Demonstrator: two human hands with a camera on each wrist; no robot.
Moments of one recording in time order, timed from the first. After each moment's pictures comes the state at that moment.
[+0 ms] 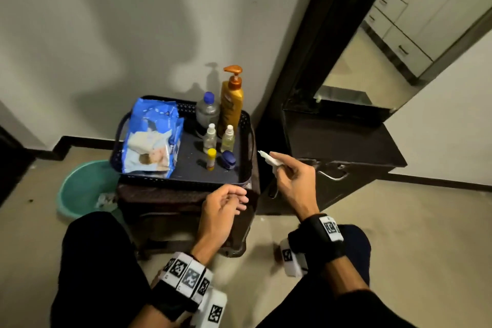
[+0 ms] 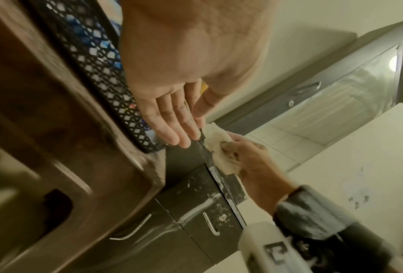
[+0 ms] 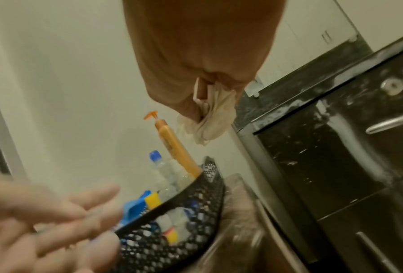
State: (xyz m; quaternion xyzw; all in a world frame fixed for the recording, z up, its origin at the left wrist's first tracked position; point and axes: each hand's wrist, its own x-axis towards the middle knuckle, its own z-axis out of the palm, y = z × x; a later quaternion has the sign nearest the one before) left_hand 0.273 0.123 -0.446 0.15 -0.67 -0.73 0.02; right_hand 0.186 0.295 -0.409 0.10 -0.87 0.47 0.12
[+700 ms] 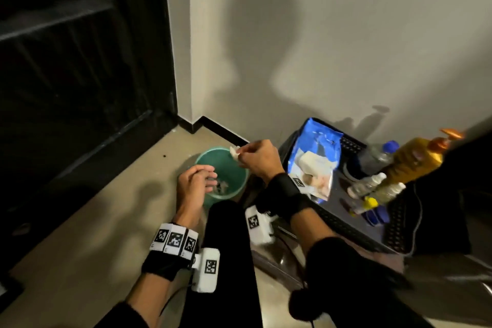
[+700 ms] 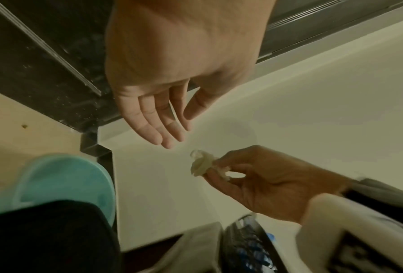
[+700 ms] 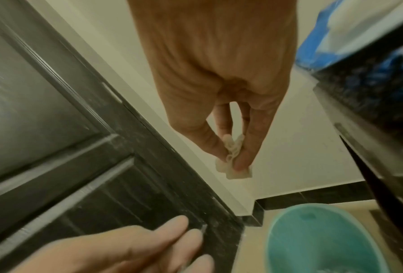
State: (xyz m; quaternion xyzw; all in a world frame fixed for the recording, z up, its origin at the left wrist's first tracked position) left_hand 0.354 -0.210 -0.471 0.46 -0.49 -0.70 0.24; right_hand 0.195 -0.141 -0.449 0.21 -0.87 0.37 -0.24
